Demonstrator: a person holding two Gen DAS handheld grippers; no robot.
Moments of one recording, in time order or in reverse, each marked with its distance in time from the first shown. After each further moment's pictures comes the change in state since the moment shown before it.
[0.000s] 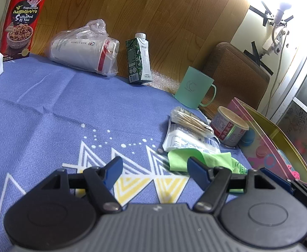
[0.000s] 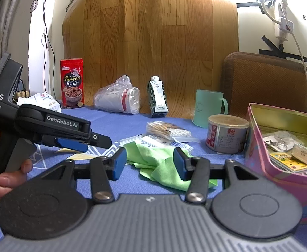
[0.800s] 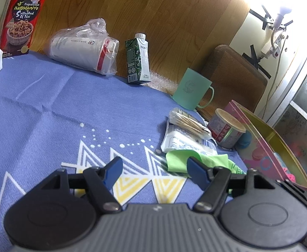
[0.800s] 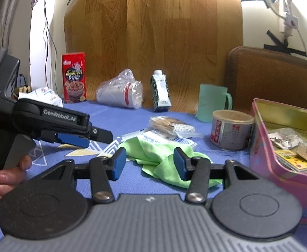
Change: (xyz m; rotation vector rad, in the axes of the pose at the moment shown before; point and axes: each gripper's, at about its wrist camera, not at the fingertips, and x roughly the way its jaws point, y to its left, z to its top) left arm -0.002 0.005 0.002 -0.027 -0.001 -0.032; right arm 0.010 0.001 0.003 -0.006 0.044 0.017
